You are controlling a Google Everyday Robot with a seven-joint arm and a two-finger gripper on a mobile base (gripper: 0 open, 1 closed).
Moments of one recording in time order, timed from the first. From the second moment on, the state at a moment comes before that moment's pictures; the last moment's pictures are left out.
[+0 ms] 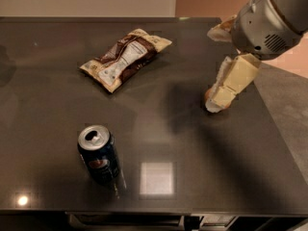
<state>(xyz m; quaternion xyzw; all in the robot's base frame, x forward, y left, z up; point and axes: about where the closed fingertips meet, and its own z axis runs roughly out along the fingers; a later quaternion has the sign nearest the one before) 0.472 -0.113 0.987 -0.64 0.71 0.10 0.28</state>
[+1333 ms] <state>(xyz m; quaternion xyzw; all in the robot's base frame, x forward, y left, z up) 0.428 0.021 0.949 -0.72 0.59 0.22 0.29</state>
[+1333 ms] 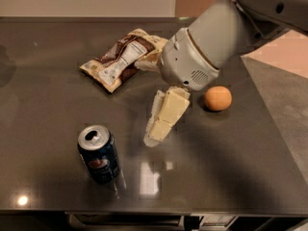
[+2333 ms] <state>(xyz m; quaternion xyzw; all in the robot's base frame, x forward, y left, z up) 0.377 0.084 0.925 -0.75 0.55 0.24 0.29</state>
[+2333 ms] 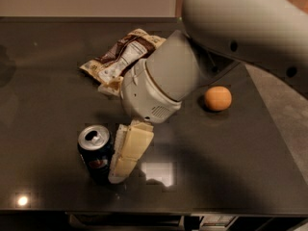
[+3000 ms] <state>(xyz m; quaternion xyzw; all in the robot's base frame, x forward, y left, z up) 0.365 0.106 0.906 -0.75 0.54 0.27 0.27</state>
